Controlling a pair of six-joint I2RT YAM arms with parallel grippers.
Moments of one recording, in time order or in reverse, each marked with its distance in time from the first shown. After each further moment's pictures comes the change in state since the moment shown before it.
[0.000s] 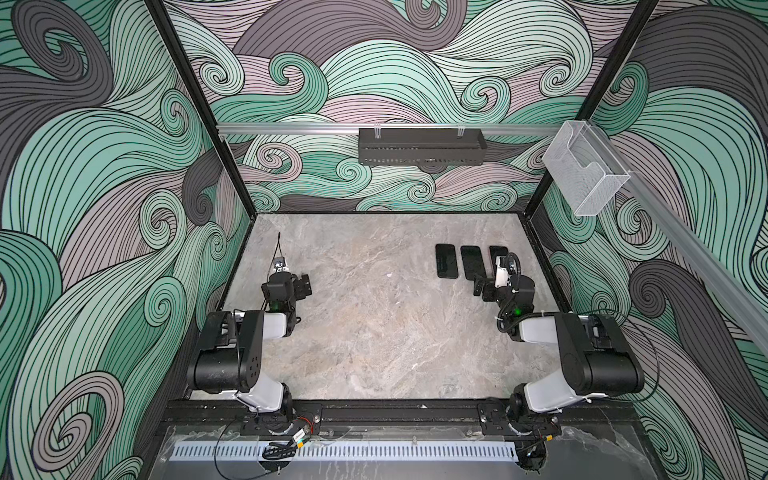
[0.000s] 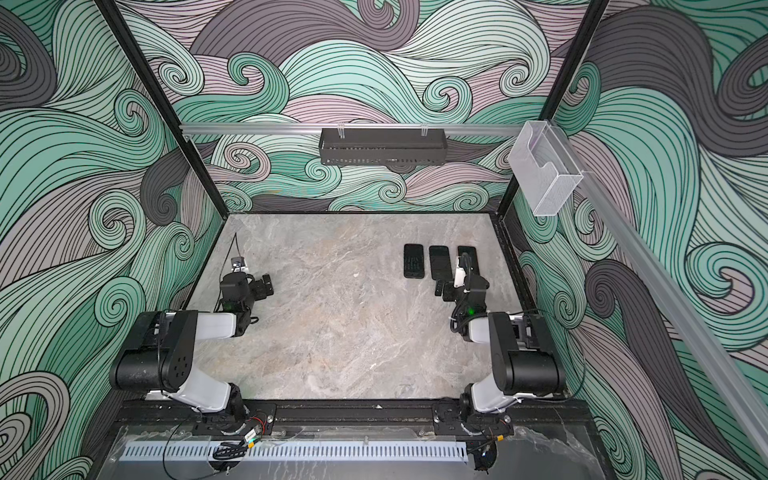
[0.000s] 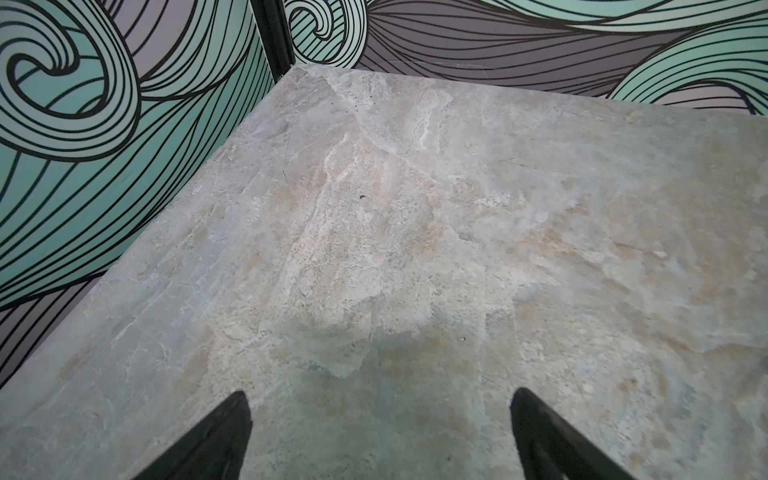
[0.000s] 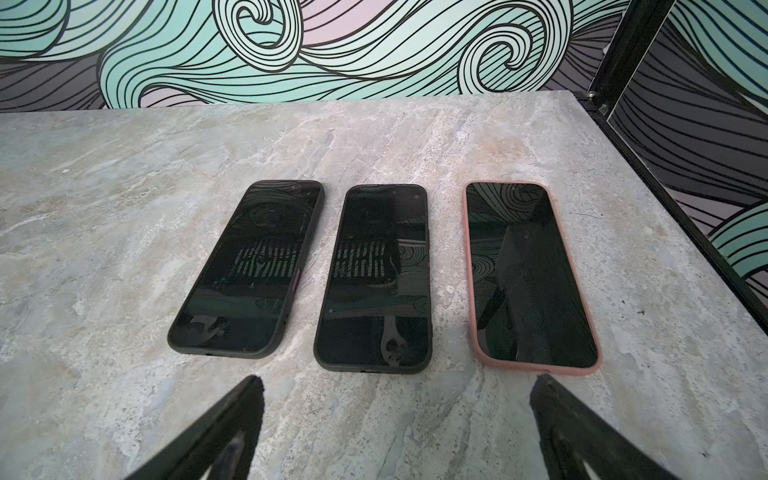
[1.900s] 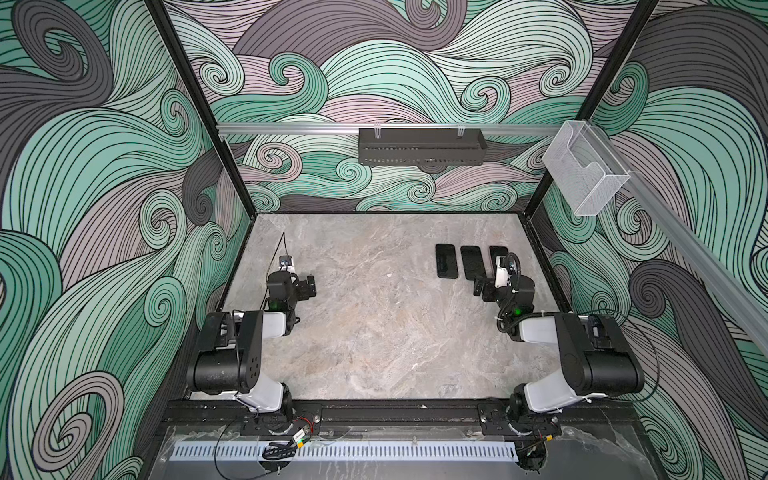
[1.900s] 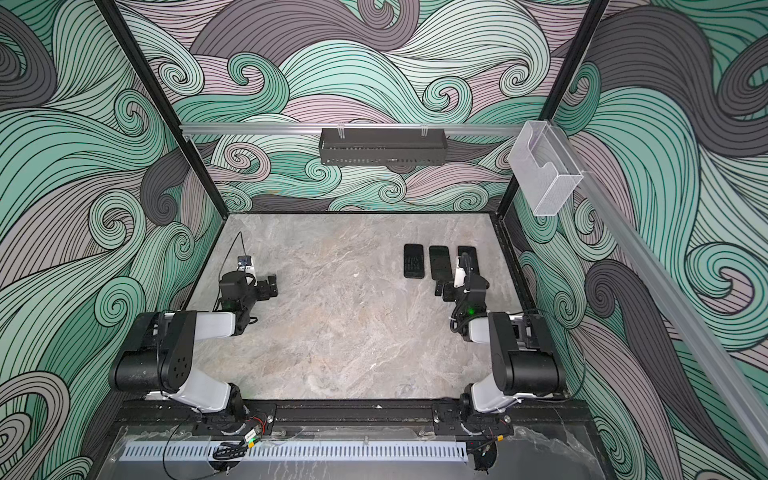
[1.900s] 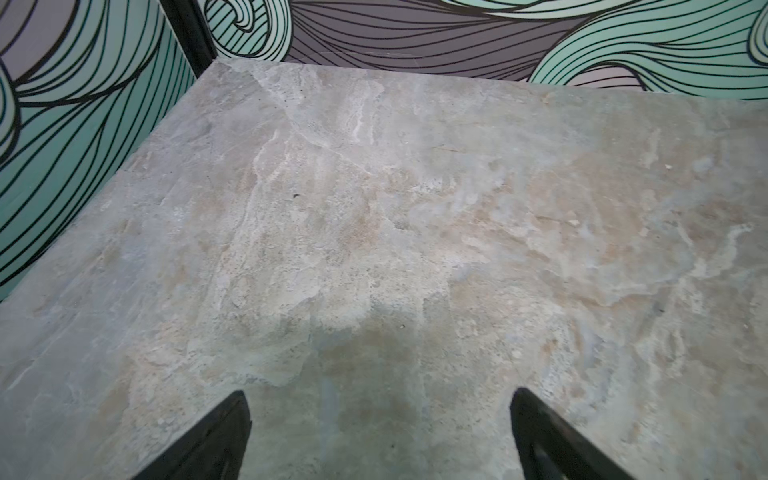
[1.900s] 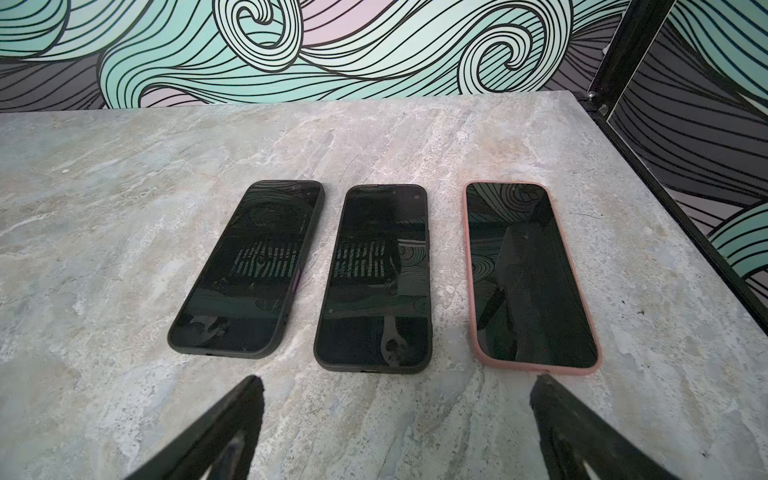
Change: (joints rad) left arm 0.011 -0.006 0.012 -0.029 0.174 0.055; right arm 0.001 0.000 0.000 0.001 0.000 0.000
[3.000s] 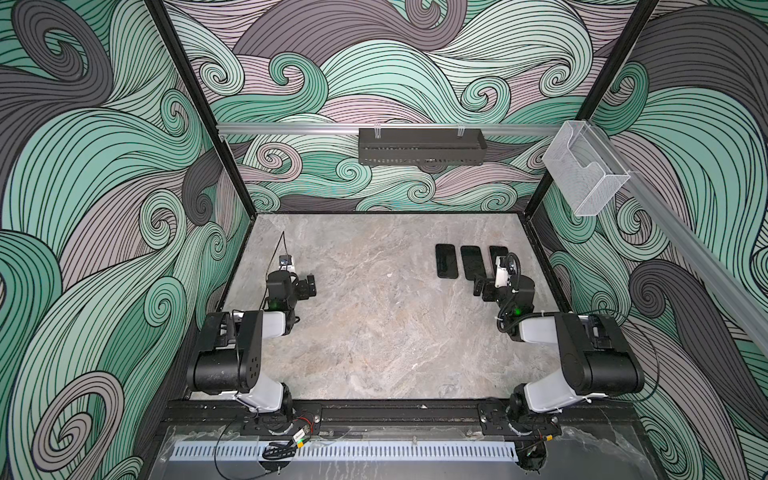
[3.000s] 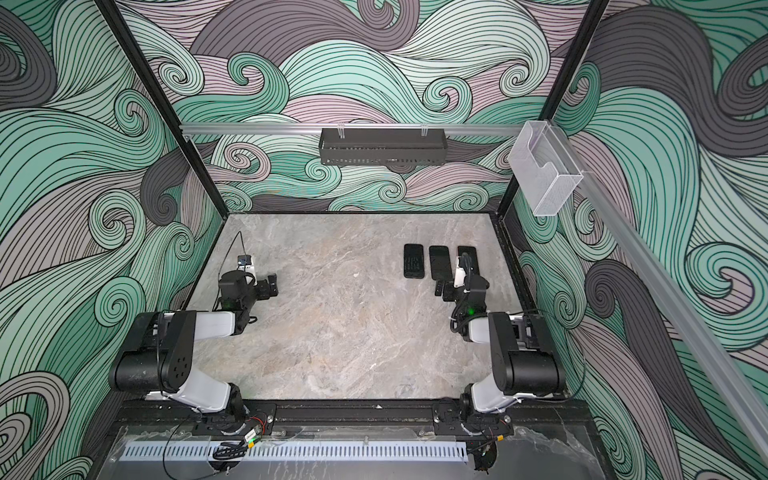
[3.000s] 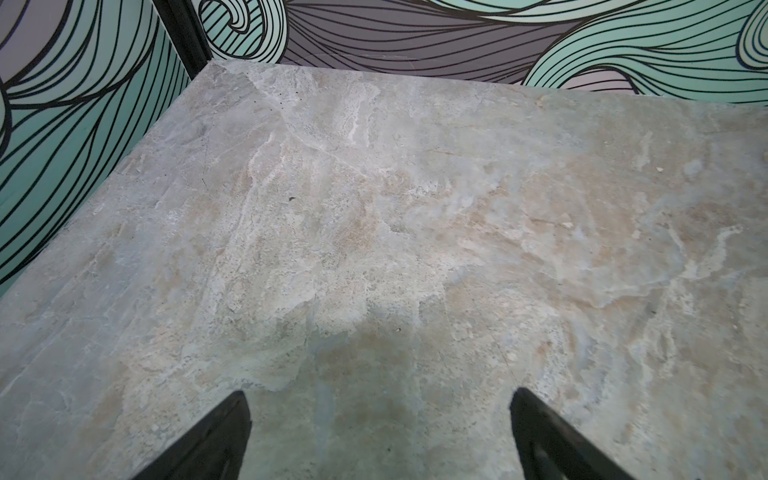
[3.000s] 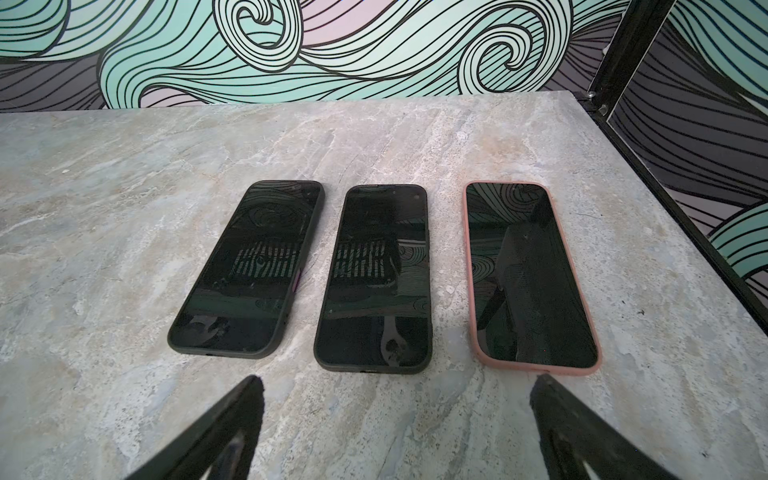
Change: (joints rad) left arm 0.006 0.000 0.005 -0.002 0.021 0.000; right arm 0.000 0.000 0.000 0.000 0.000 0.000
